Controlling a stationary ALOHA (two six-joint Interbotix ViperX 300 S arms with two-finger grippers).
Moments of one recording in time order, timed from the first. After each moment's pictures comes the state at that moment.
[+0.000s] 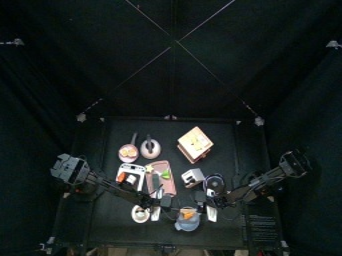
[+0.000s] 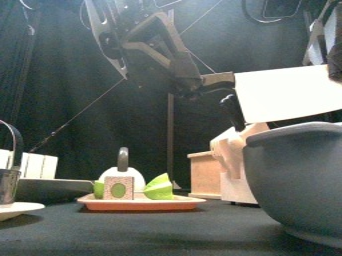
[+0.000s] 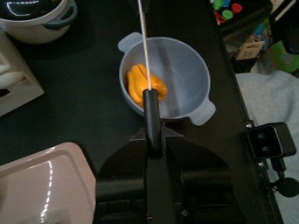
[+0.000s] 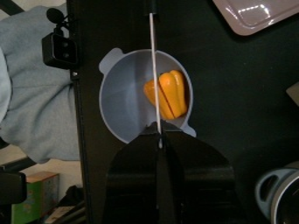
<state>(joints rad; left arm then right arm) -0.30 0.10 0.48 0.59 0.11 -0.77 0.44 -0.33 0.82 -0.22 0.37 0.81</state>
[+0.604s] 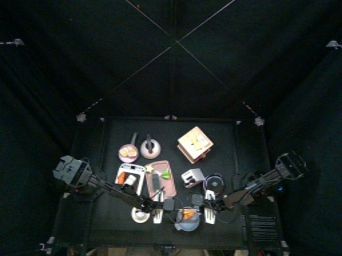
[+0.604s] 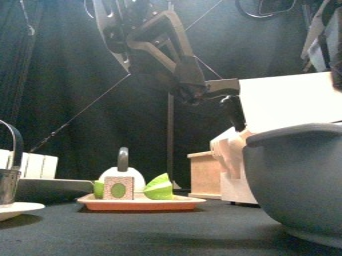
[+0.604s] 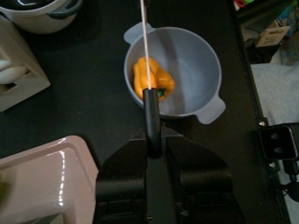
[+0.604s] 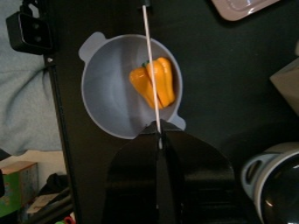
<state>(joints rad) -0.37 0.14 0.39 0.58 0.27 -0.78 0.49 -0.25 0.72 -0.25 0.55 0.84</state>
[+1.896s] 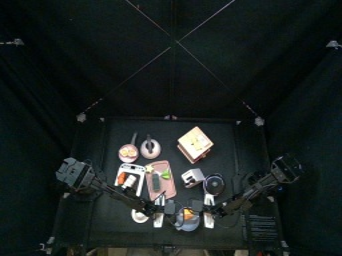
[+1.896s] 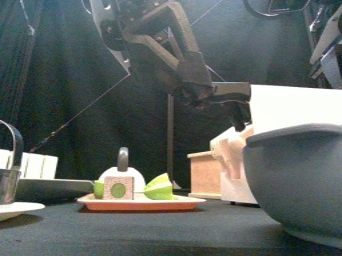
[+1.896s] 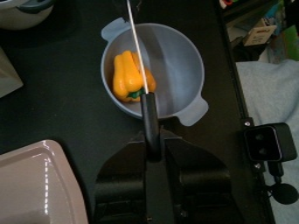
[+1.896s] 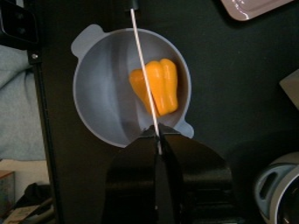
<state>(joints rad) -0.39 0.18 0.37 0.55 0.22 -0.78 0.54 -0.18 0.74 -0.50 0.51 1.08</state>
